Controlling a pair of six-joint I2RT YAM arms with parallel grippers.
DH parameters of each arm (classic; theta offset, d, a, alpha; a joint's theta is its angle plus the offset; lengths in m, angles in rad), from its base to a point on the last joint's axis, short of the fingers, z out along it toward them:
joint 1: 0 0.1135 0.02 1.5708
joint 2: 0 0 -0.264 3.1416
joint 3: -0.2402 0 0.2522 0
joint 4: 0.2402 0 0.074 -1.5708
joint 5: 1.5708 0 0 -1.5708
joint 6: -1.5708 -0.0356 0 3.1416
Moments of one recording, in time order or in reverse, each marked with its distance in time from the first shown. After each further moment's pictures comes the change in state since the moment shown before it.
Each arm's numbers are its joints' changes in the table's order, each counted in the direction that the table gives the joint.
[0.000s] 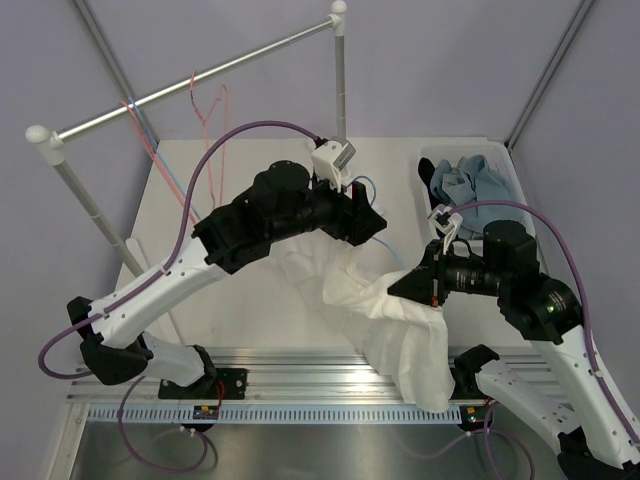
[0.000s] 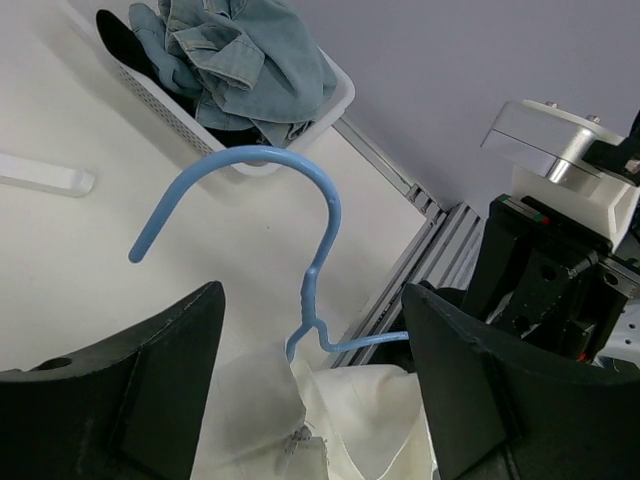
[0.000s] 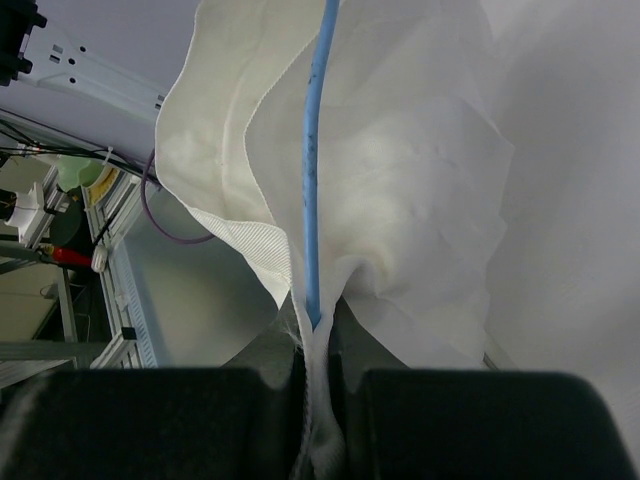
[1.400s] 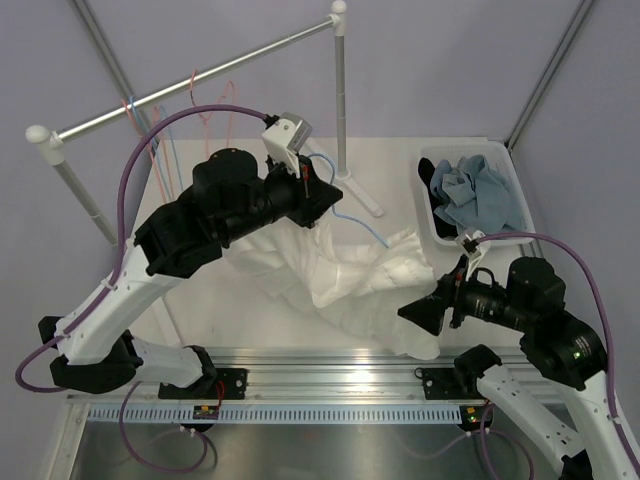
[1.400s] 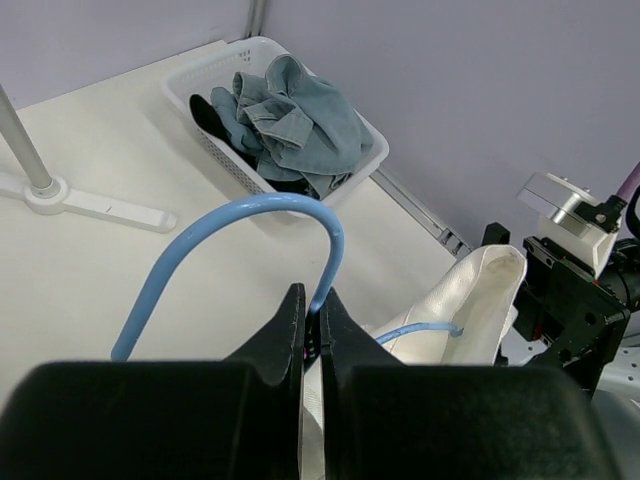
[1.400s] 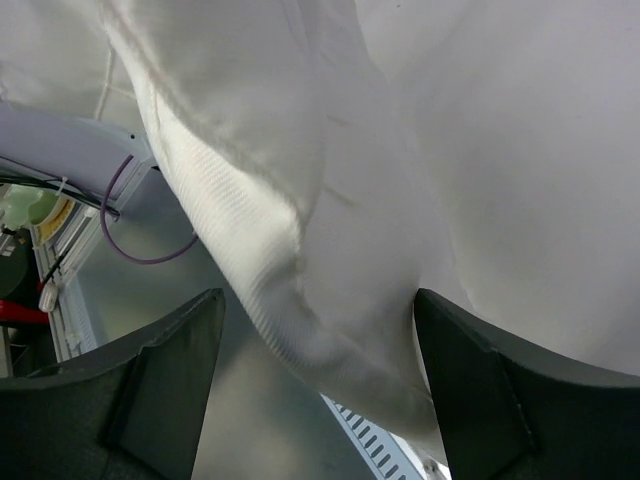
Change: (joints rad) left arm 0.000 0.068 -0.203 0.183 -0.129 -0.077; right arm 0.008 0.212 0.074 0.057 0.158 -0.013
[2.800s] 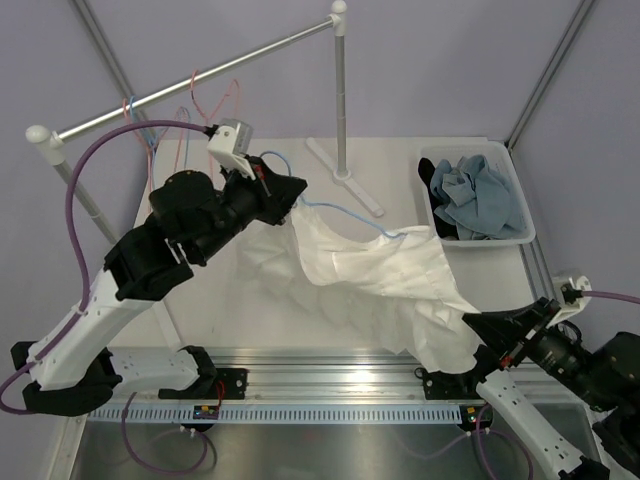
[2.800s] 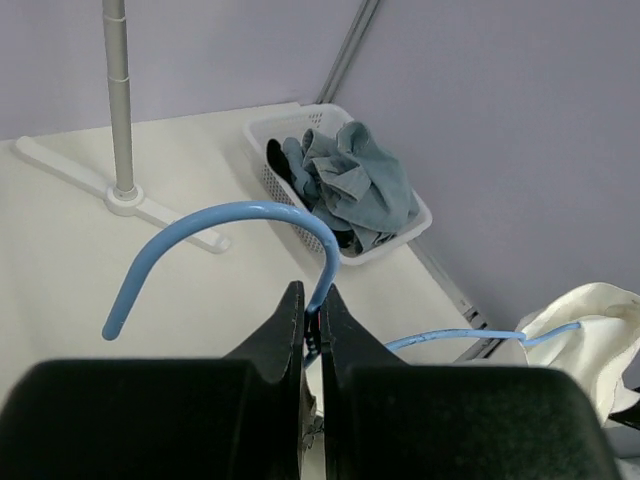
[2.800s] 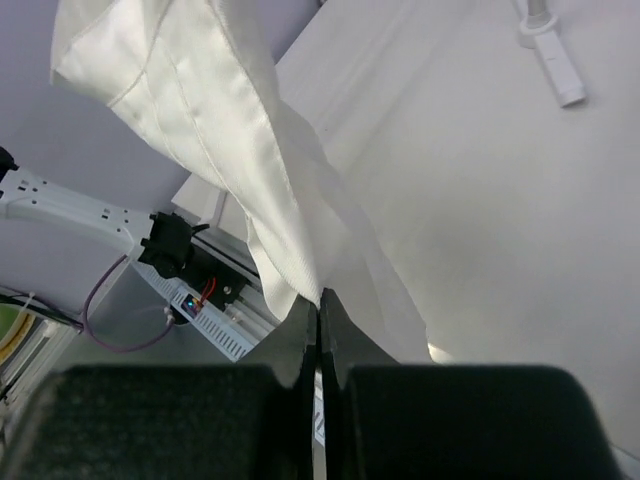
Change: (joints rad) left arm 0.037 0.164 0.168 -0.090 -0.208 0.060; right arm 0.001 0.227 -0.241 0.237 0.293 -0.066
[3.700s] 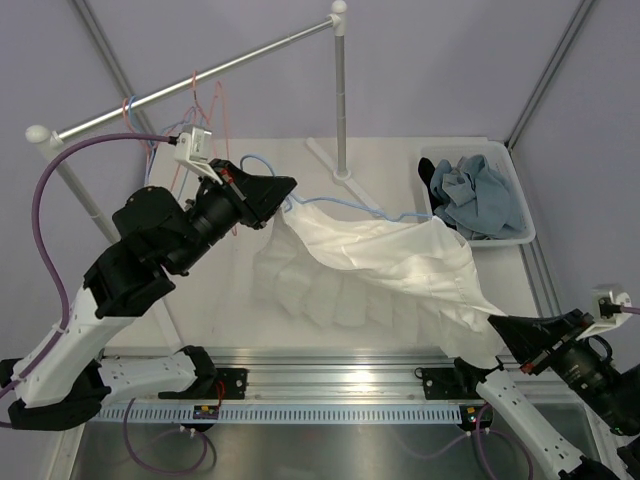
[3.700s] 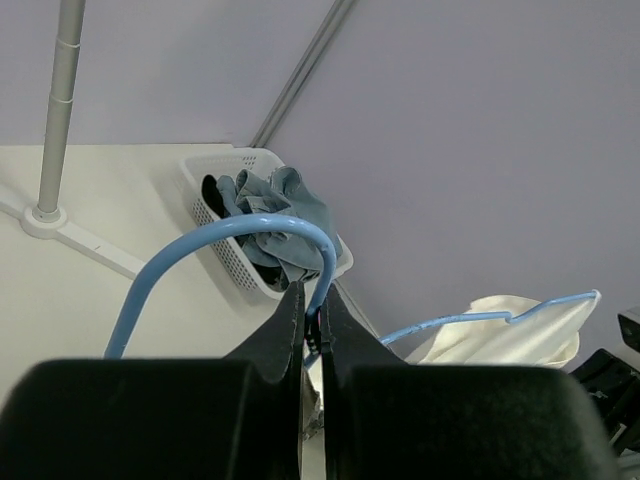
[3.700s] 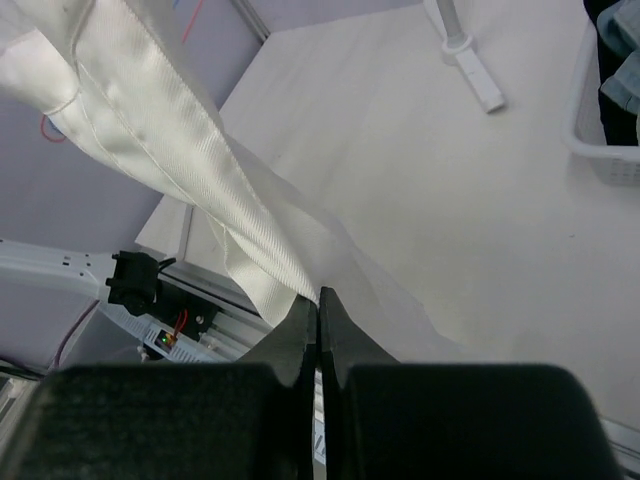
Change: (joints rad) left arm 0.021 0.122 0.100 -0.144 0.044 0.159; right arm 0.002 0.003 -0.116 0.124 0.175 -0.021
